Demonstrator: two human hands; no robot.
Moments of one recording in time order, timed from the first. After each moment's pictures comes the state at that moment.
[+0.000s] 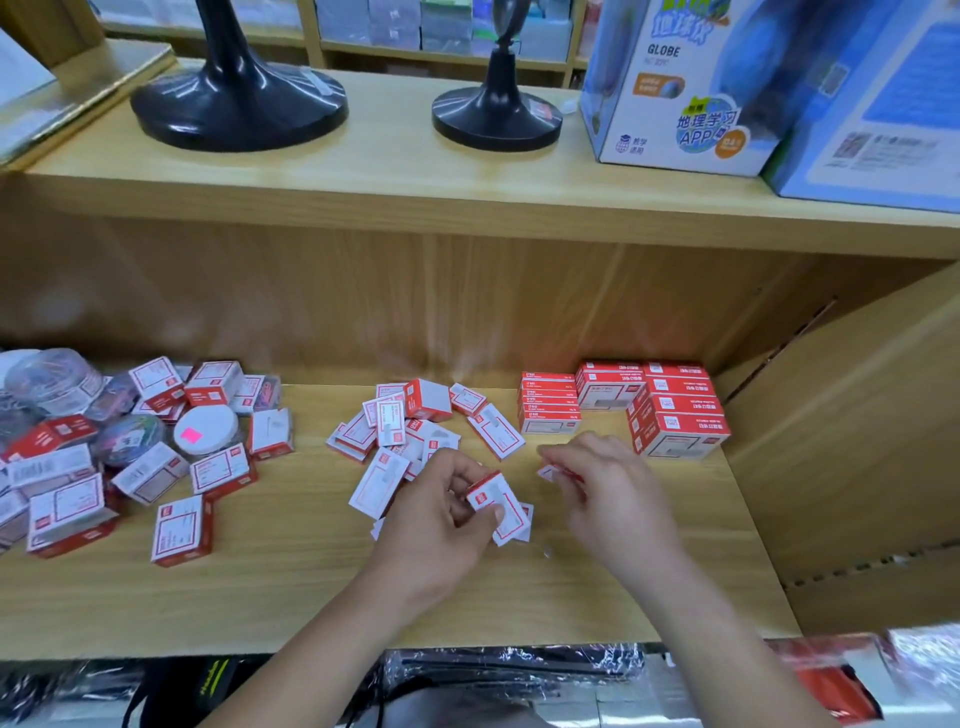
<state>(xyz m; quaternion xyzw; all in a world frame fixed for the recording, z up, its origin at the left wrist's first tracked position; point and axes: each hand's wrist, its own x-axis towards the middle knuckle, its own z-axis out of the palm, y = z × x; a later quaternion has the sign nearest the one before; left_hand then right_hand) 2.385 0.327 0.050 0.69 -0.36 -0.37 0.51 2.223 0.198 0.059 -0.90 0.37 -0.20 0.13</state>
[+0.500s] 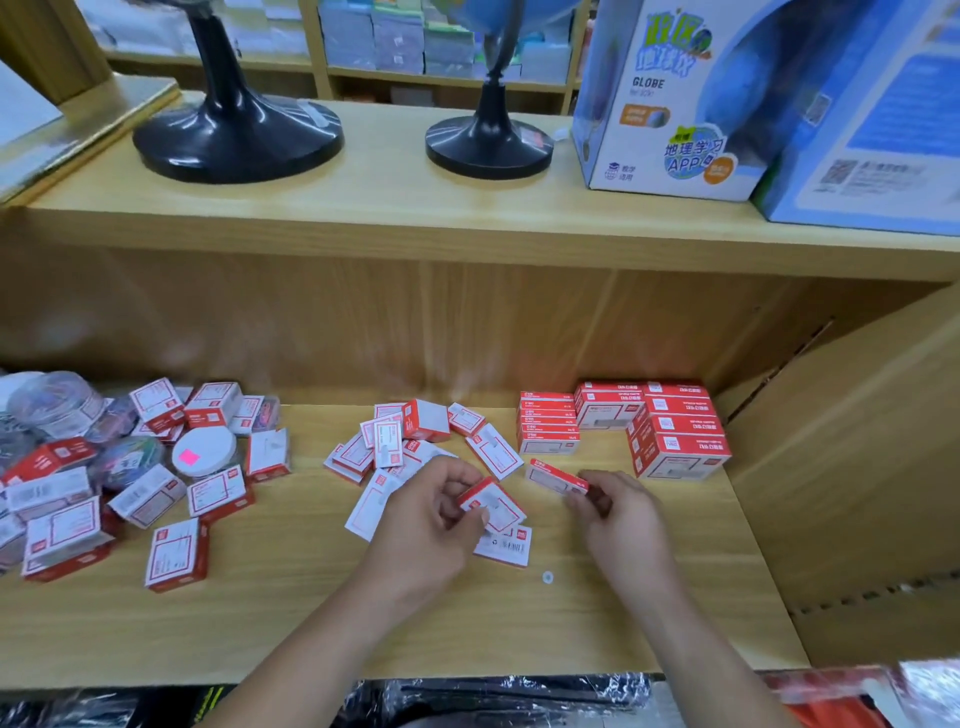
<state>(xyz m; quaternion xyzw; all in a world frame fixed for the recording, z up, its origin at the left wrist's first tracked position) 2.395 0.315 0.050 0.68 -0.36 -0.35 0.53 2.211 0.180 0.012 -0.78 0.51 -0.27 0.27</state>
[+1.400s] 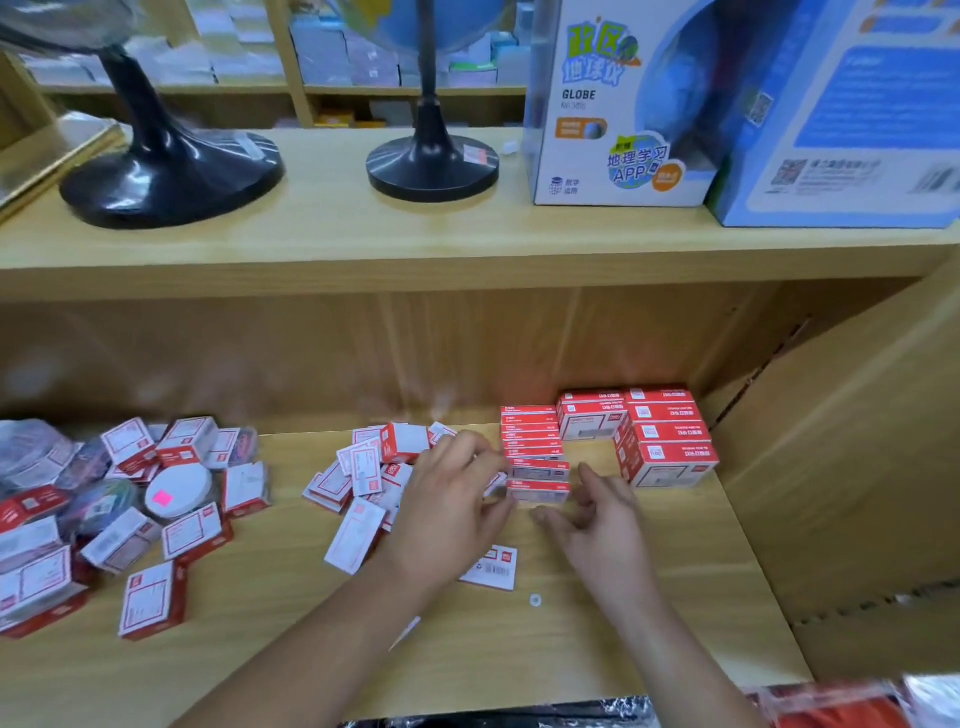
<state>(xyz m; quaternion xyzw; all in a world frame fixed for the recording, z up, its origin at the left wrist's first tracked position) 2.401 0.247 0.037 0.69 -0.65 0.00 0.32 2.216 0.168 -0.008 -0.73 0.52 -0.29 0.35</state>
